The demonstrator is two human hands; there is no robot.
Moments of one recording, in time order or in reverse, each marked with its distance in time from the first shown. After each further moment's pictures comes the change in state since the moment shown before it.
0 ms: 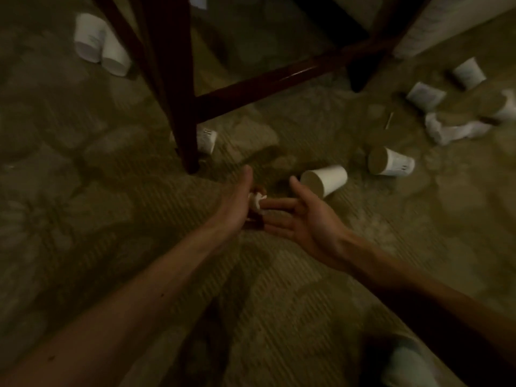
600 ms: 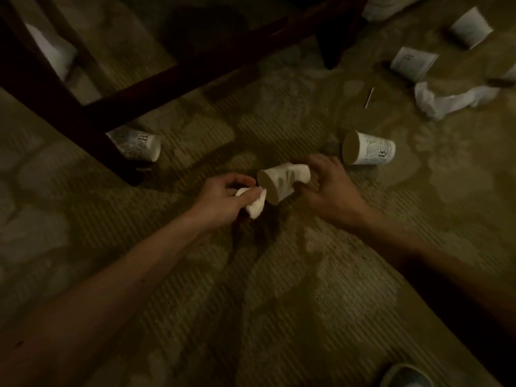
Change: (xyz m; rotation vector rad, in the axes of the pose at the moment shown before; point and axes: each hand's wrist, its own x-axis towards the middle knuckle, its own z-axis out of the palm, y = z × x) left_hand 0.059 -0.005 0.077 0.276 -0.025 0.086; right_hand 0.041 -0.036 -0.157 -1.123 0.269 -0.557
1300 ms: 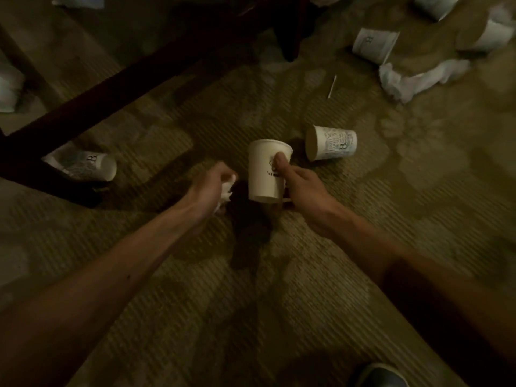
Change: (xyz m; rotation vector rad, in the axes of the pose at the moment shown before) left_hand 0.026 0.038 0.058 0.147 0.048 -0.180; right_hand -0.001 0.031 -0.013 0.909 -0.042 0.439
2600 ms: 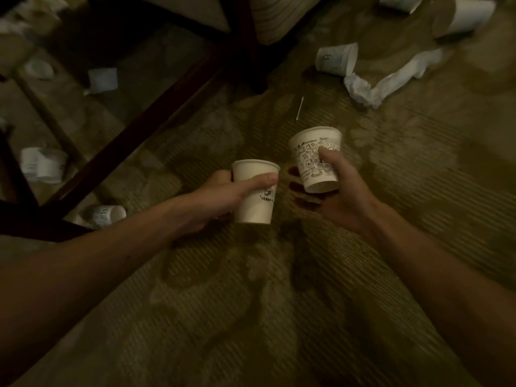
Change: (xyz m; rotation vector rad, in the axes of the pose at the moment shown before) left_hand -0.036 0.101 0.090 0.368 -0.151 0.011; right_hand 0.003 0.002 -0.144 0.665 -0.177 0.106
